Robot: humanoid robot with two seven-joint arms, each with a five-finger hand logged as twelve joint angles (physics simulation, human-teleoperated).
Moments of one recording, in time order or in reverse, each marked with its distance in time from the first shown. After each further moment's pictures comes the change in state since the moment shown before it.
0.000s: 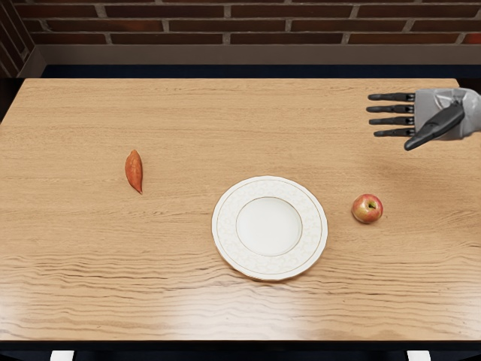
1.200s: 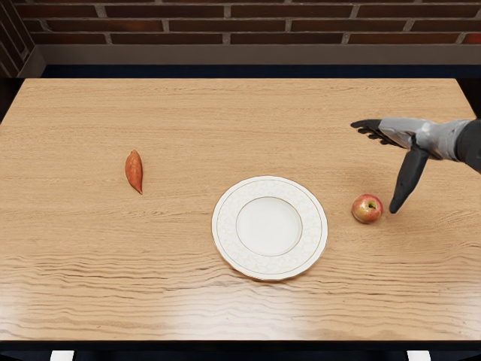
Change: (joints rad) left arm 0.000 0.000 0.000 0.000 0.000 0.000 0.000; right arm -0.150 -0.086 0.122 0.718 -1.005 -0.391 0.000
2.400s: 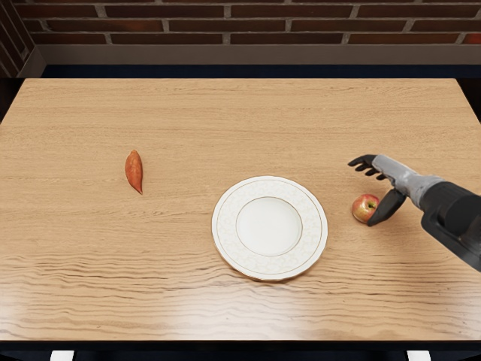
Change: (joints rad) left arm 0.000 0.000 0.000 0.000 0.000 0.000 0.000; right arm -0.291 0.155 -0.016 0.029 -0.410 -0.354 0.000
